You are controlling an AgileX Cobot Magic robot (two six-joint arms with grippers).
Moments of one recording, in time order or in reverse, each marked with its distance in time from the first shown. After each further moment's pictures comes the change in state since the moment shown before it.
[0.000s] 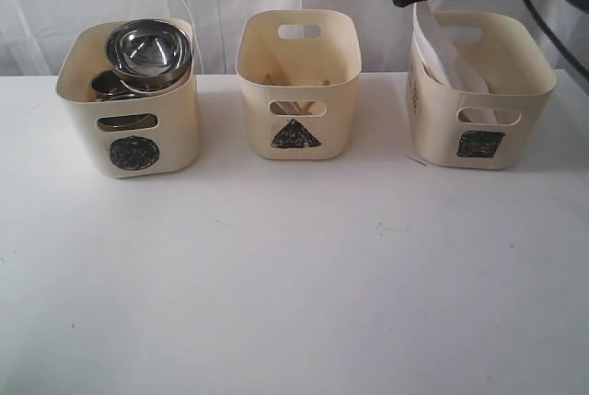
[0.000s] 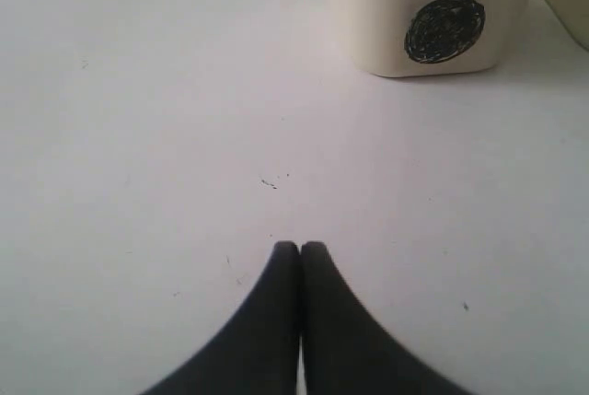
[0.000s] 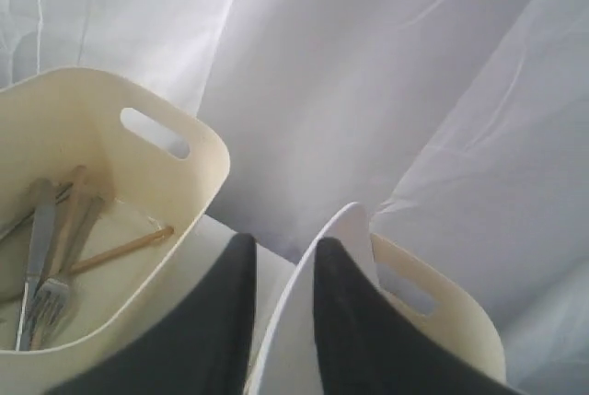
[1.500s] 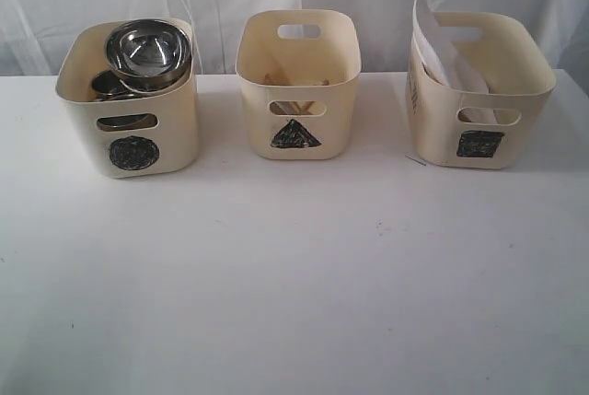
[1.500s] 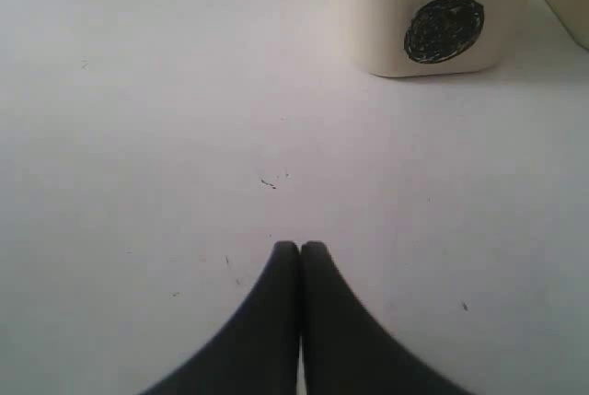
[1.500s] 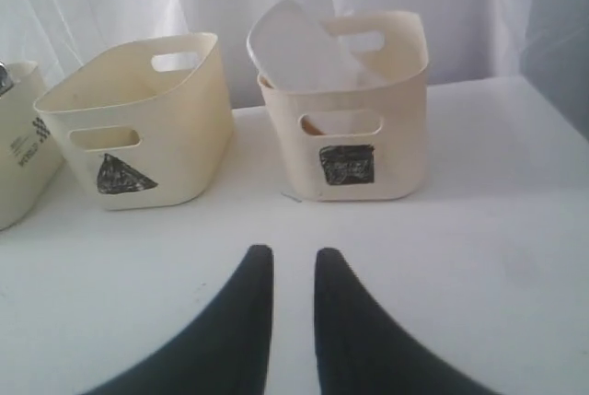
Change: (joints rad) left arm 0.000 0.000 0.000 0.000 0.000 0.000; right arm 0.000 -1.493 1.119 0.423 0.296 0.137
